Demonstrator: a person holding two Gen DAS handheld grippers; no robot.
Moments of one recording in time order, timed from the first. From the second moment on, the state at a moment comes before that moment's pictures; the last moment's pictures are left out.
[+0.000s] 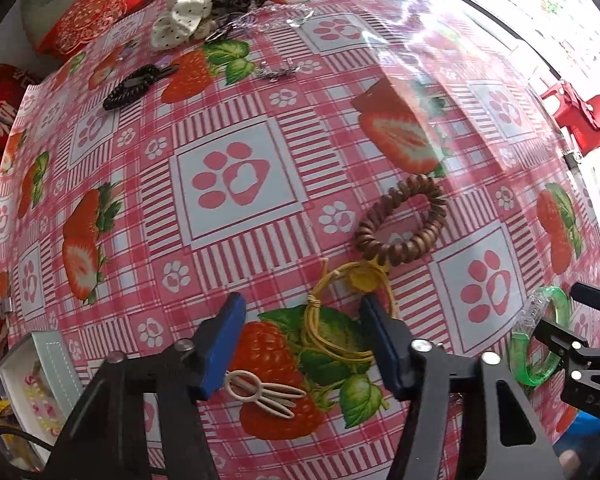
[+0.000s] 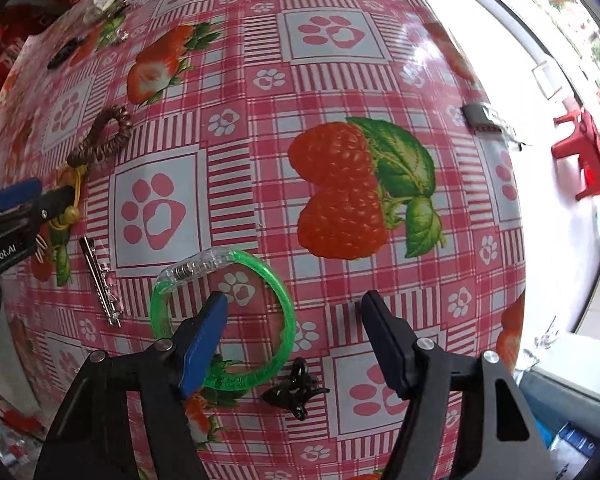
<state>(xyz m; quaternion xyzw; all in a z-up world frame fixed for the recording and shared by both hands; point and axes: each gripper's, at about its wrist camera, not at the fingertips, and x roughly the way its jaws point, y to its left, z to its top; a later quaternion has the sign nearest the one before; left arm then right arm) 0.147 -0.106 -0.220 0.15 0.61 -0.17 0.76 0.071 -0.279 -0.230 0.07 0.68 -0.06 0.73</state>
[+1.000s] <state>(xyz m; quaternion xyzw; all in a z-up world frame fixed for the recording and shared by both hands) 0.123 -0.060 -0.157 0.05 0.58 -0.20 0.79 0.084 -0.271 -0.175 0.11 0.62 -0.04 0.78</state>
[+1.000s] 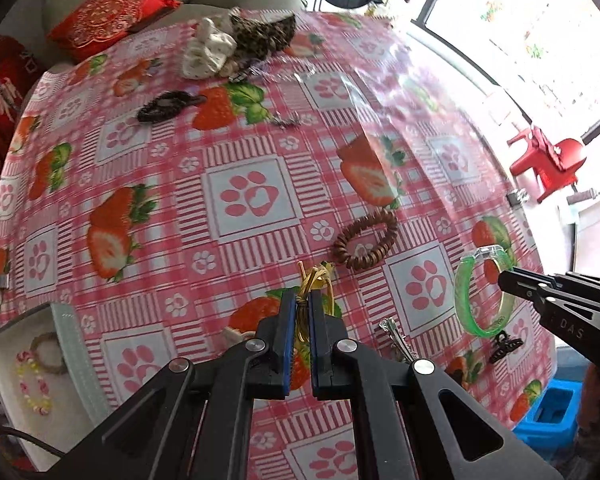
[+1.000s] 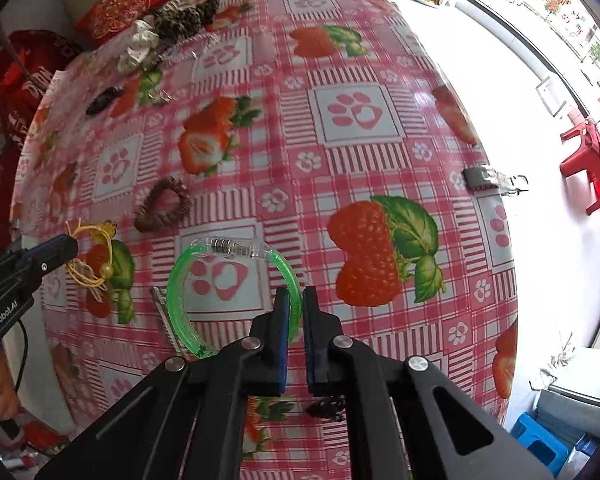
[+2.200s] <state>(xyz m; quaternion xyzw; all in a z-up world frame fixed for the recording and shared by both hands) 0.035 0.219 -0.163 -0.12 0.58 0.03 0.80 0.123 0.053 -0.138 -0.04 0.60 0.28 0.75</state>
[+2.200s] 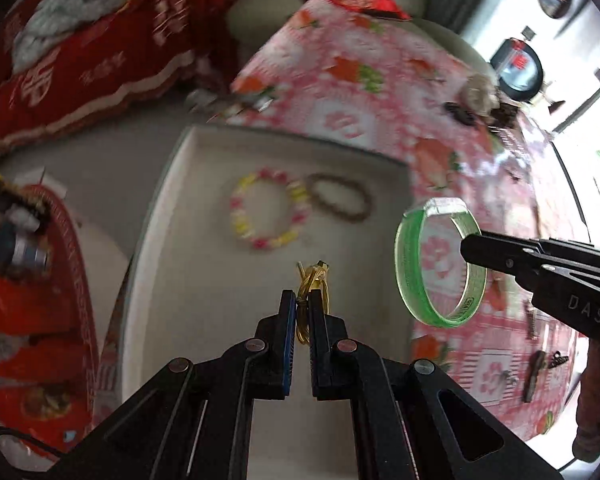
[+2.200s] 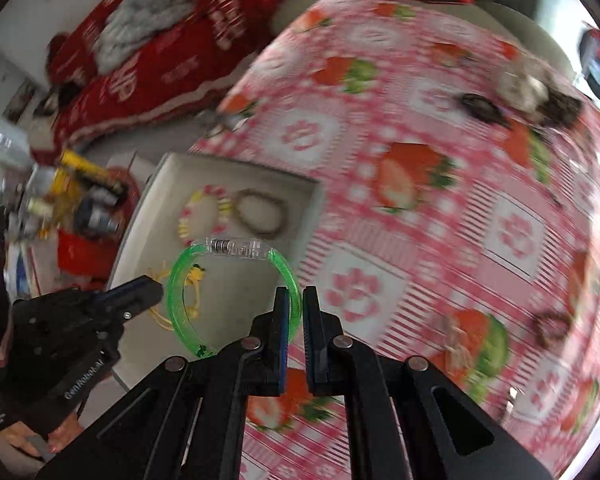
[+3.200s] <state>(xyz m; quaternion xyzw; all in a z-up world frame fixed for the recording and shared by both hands) 0.061 0.258 -0.214 -0.06 0.60 0.09 0.79 0.162 0.133 -0.209 -0.16 0.64 0.26 0.70</state>
